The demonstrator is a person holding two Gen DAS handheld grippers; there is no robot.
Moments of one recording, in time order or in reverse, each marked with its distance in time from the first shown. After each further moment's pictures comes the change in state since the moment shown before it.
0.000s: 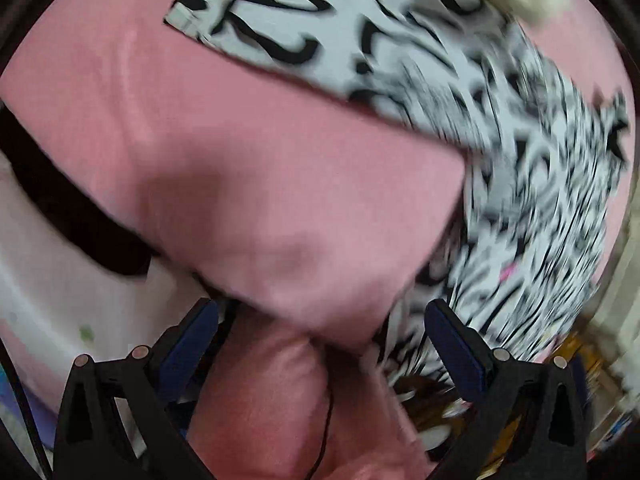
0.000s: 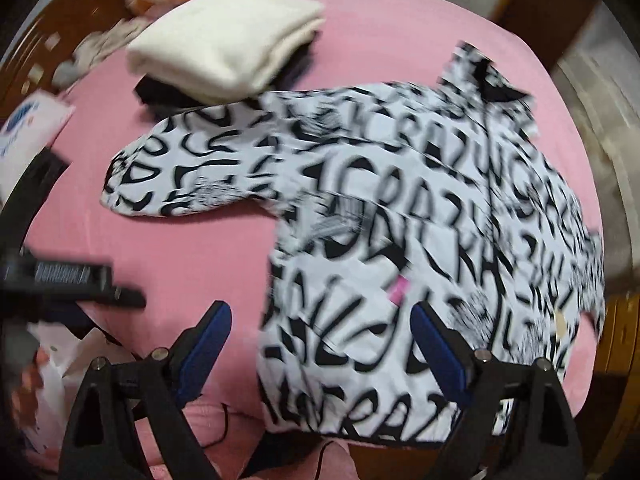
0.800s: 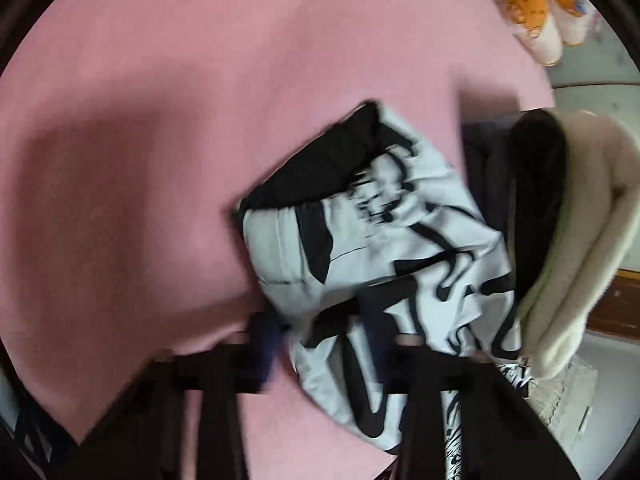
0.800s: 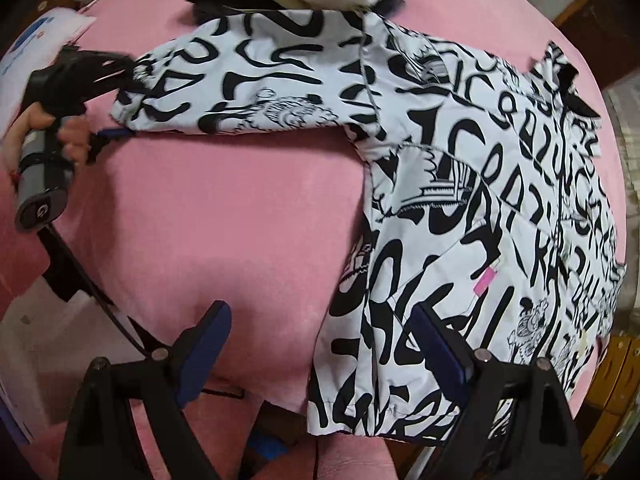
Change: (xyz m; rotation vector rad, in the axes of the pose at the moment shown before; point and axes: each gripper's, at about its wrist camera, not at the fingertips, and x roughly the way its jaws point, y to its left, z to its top) left arm 0.037 0.125 0.165 -0.437 -0.438 -0.446; right arm 0.077 0.084 -0.010 -0.128 0.178 -0.006
